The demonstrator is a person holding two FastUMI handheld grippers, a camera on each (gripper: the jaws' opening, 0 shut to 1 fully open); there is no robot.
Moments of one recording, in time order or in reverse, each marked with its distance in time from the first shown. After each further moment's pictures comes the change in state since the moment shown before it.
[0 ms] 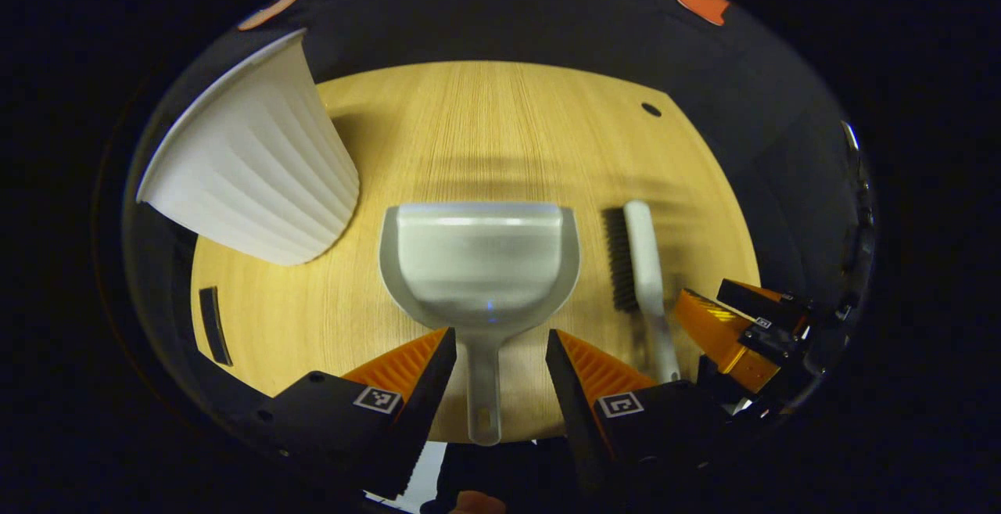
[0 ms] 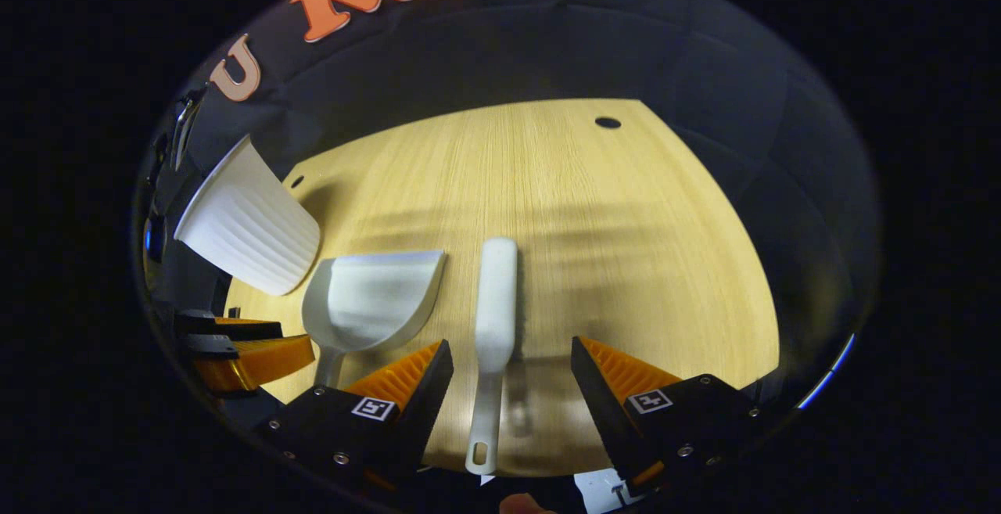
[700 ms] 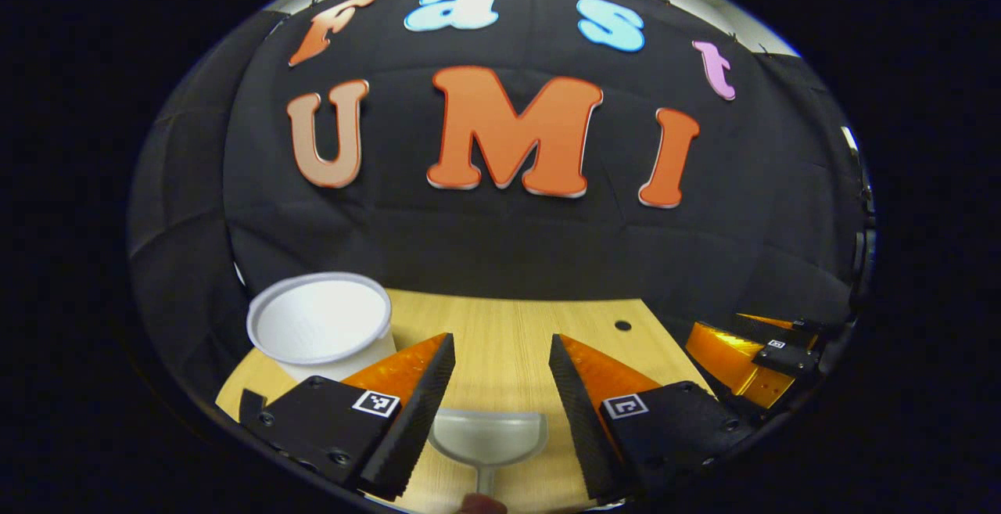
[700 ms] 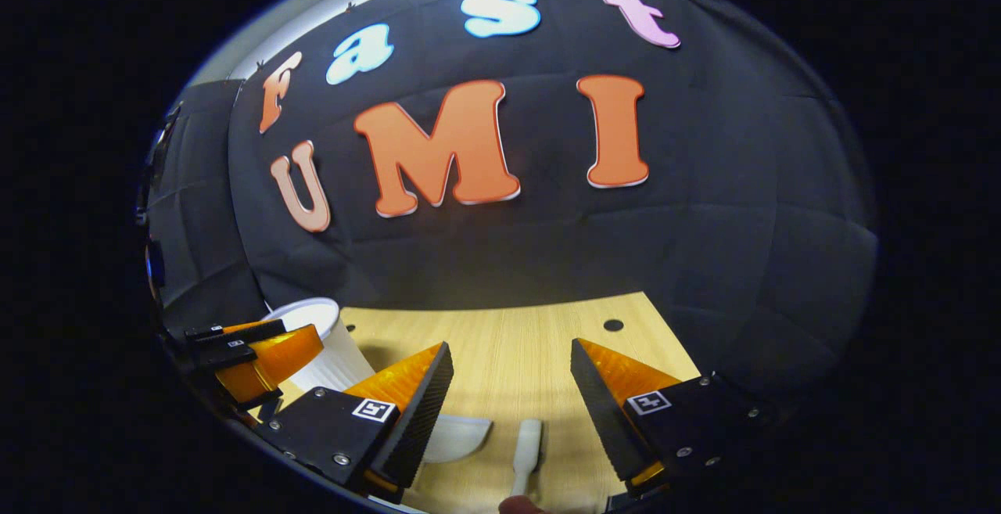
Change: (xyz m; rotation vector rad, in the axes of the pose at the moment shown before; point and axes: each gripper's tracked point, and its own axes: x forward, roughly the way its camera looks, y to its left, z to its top) left arm -0.070 0.029 0.104 -0.003 -0.897 0.075; right arm -0.164 0.034 0.186 -0.004 -0.656 0.064
